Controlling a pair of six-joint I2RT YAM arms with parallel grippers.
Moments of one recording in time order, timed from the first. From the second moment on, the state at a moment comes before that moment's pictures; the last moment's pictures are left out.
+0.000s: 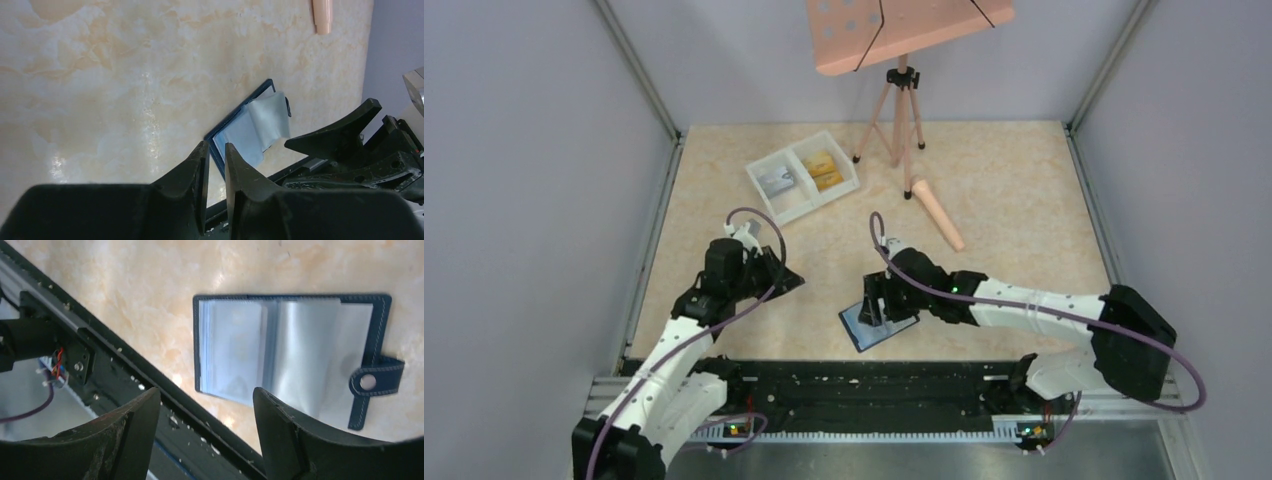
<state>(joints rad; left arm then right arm) -0.26 0.85 0.52 -0.34 0.39 -0.68 0.97 1.28 0.70 -0.21 -0.11 0.68</state>
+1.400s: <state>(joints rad) -0.26 0.78 0.32 -0.31 0.59 -0.80 1.18 1.66 0.97 -0.36 0.30 0.68</state>
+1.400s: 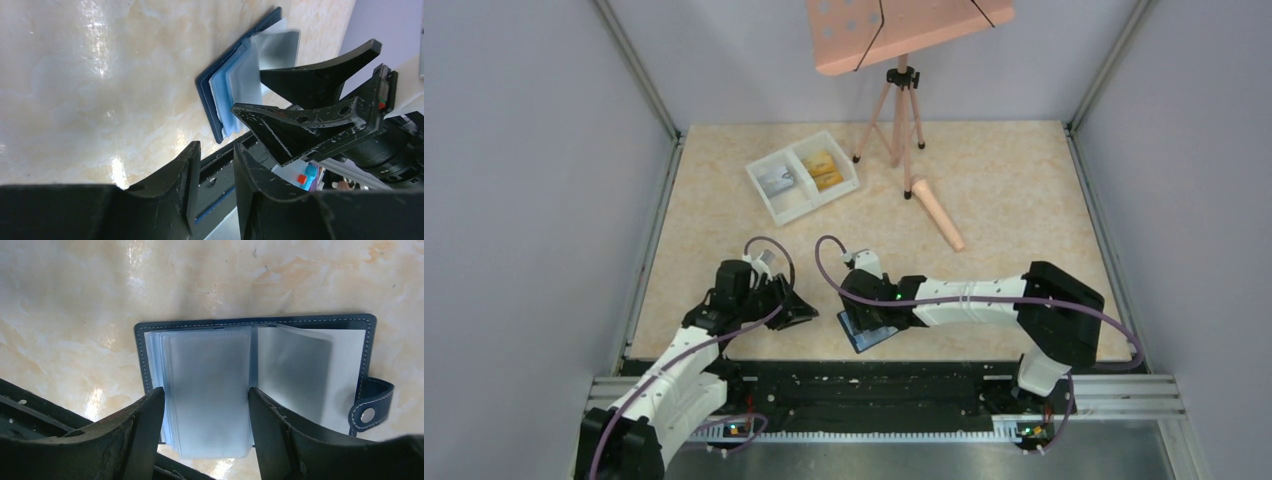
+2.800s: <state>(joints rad) -0.41 1.02 0.27 -0.02 0.61 -0.91 1.17 1.56 0.83 -0.26 0.28 0.71</state>
